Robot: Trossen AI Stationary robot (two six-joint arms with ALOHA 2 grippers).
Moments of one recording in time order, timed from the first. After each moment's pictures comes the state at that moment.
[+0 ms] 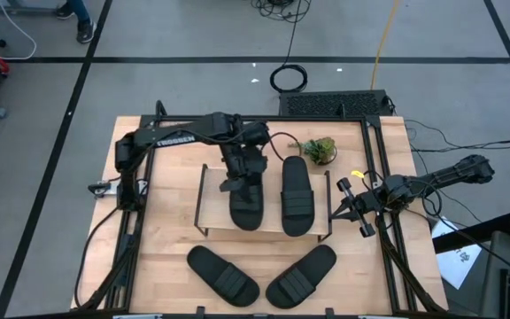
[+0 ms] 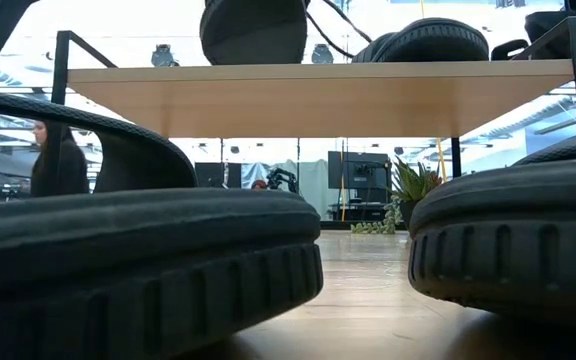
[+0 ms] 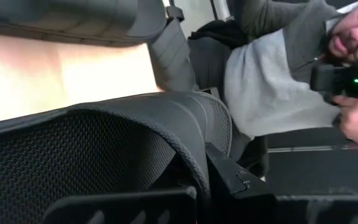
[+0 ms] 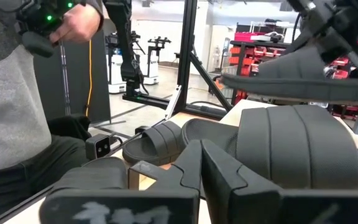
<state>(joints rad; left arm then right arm) 0.20 1.93 1.91 -1.28 0.95 0.20 0.26 0.34 0.03 0.36 -0.16 -0.07</state>
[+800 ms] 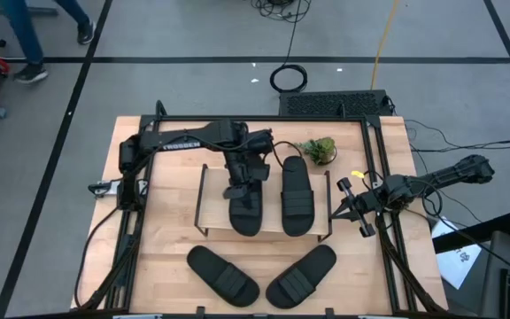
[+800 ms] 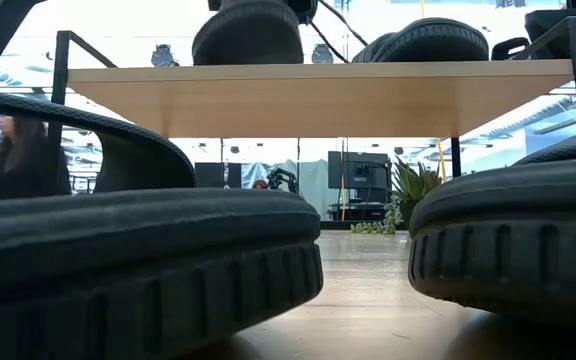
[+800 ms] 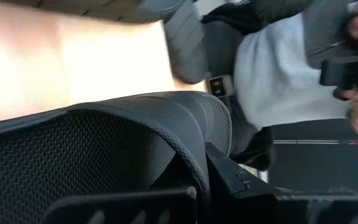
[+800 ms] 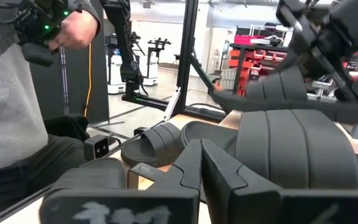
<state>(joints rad) 0.17 1.96 1.89 -1.28 0.89 0.19 0.26 0.34 0.03 0.37 -0.16 -0.09</state>
